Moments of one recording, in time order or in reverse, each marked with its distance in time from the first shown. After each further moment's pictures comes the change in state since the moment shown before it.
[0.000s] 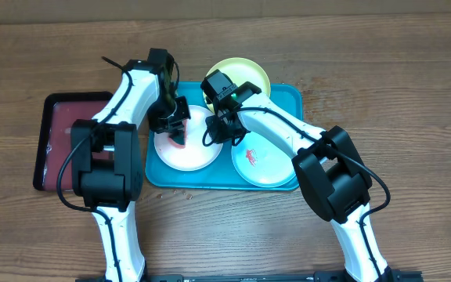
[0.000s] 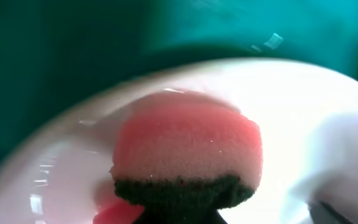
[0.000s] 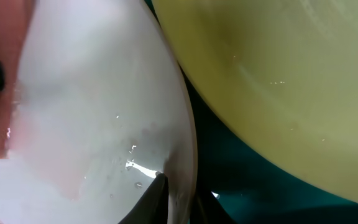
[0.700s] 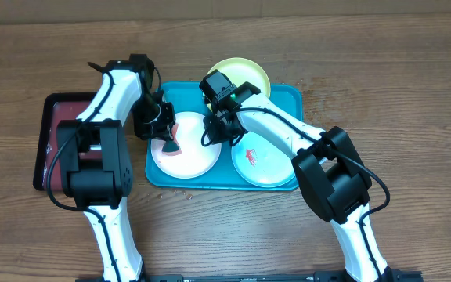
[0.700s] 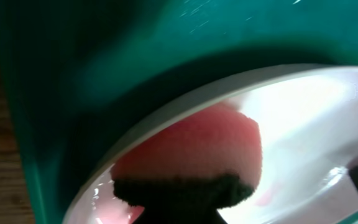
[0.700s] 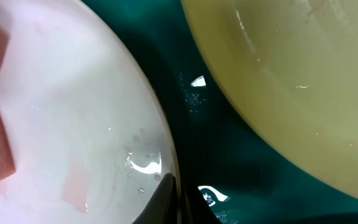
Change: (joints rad) left arm 0.105 0.008 0.000 -0.117 0.055 0.133; right arm 0.004 0.001 0.001 0.014 -0.034 0.011
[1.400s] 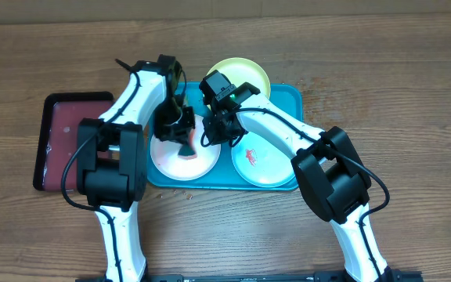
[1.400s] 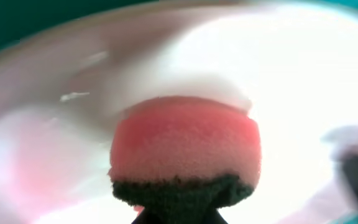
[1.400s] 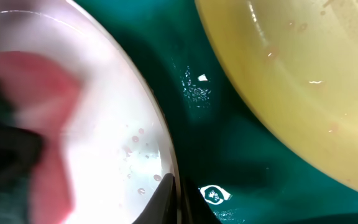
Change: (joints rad) left arm -0.116 0.000 0.000 -0.043 -0.089 -0.076; right arm 0.002 0.002 0.000 -0.004 -0.013 -0.001
